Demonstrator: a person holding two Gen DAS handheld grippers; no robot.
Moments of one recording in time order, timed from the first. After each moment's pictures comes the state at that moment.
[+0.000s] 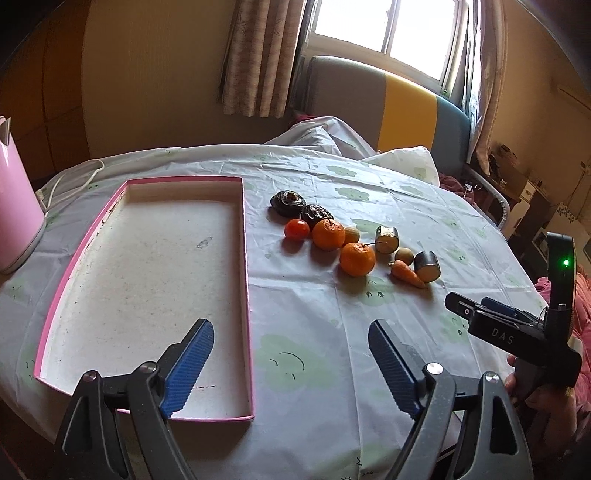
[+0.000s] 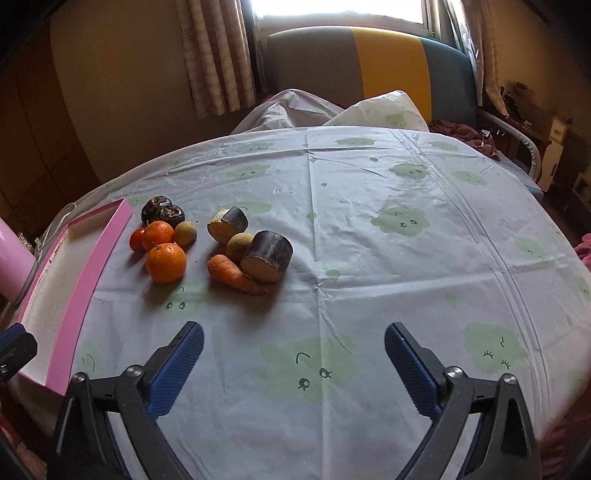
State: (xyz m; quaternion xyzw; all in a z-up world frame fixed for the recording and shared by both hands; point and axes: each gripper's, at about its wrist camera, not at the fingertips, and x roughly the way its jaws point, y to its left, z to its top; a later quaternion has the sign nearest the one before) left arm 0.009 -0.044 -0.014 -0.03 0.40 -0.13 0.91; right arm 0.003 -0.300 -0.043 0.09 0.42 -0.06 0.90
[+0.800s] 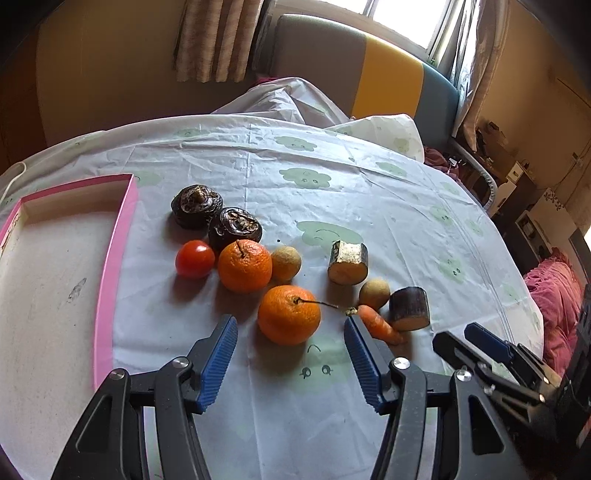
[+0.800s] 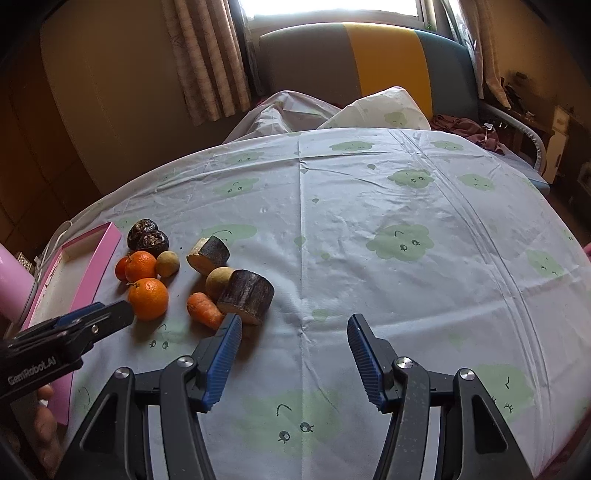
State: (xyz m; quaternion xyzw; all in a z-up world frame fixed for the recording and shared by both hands) left arm 0.112 -0.138 -0.044 -0.02 0.47 -0.18 0.86; right arm 0.032 -0.321 -0.046 0.10 0.42 -0.05 0.90
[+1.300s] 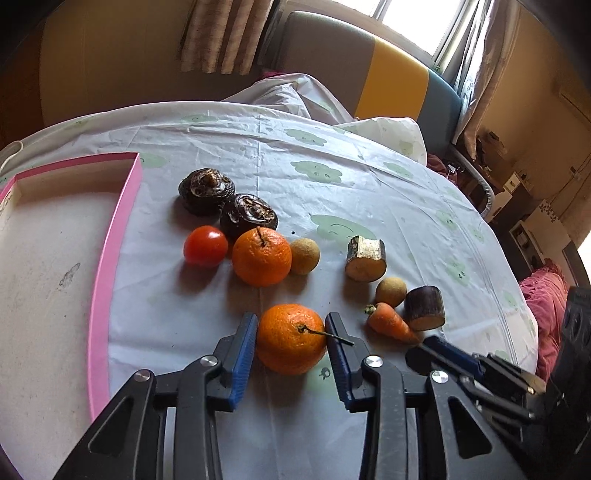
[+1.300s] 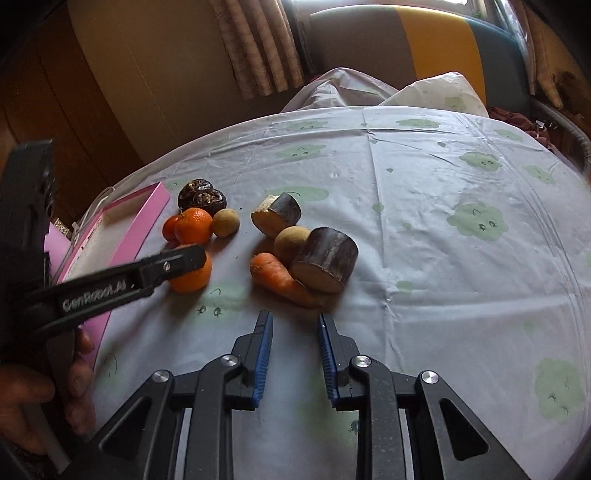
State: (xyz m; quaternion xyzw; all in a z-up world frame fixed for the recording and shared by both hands) left arm 0.112 -0.114 -0.059 -0.06 0.47 -0.19 0.86; right arm 0.046 -0.289 -0.062 0.12 0.44 0.05 0.89
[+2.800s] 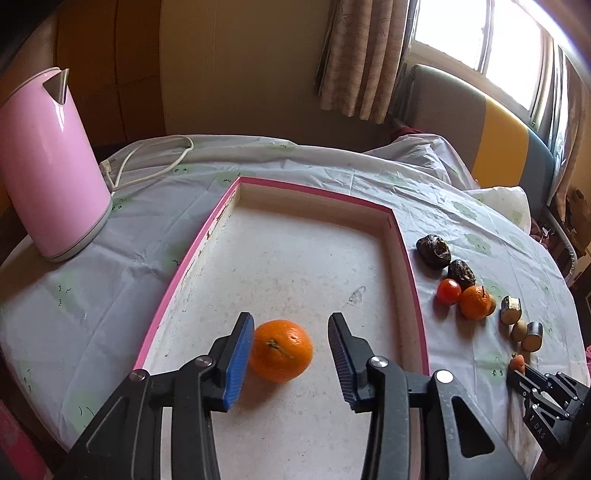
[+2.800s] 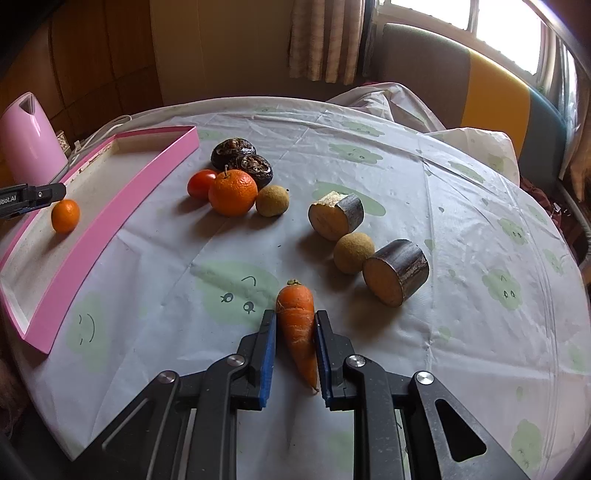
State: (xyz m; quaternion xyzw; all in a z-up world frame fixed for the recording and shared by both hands) left arm 0.089 0.052 -0.029 -0.06 0.42 0.02 0.90; right arm 0.054 -0.229 -0.068 -0.06 0.46 0.07 0.89
